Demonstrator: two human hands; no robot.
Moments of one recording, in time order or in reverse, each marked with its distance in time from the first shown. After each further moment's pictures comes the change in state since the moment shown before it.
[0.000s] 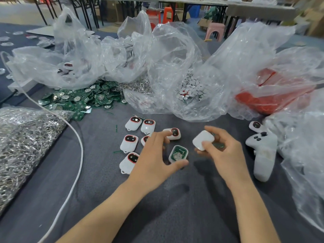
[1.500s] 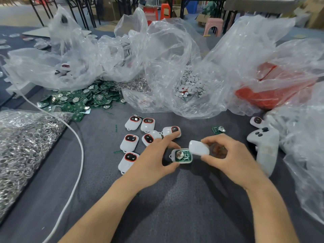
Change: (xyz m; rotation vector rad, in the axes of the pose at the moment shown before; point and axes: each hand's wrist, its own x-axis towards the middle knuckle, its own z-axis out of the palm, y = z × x) left_hand 0.009 -0.013 -0.009 0.019 -0.299 0.043; right_hand 0.000 0.001 -0.028 -0.544 -0.232 -0.174
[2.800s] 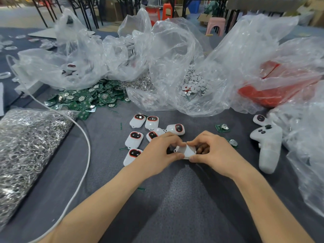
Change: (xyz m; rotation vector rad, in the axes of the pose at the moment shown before) left_hand 0.011 0.011 -0.007 0.015 0.000 -0.033; right_hand 0.017 -0.015 0.024 0.016 -0.236 0.061
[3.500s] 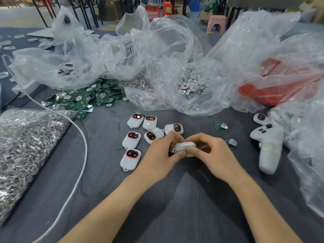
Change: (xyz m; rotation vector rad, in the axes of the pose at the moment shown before) left_hand -0.006 0.009 0.014 -0.142 0.123 -0.017; right_hand -0.005 0.010 0.010 0.246 0.088 -0.115
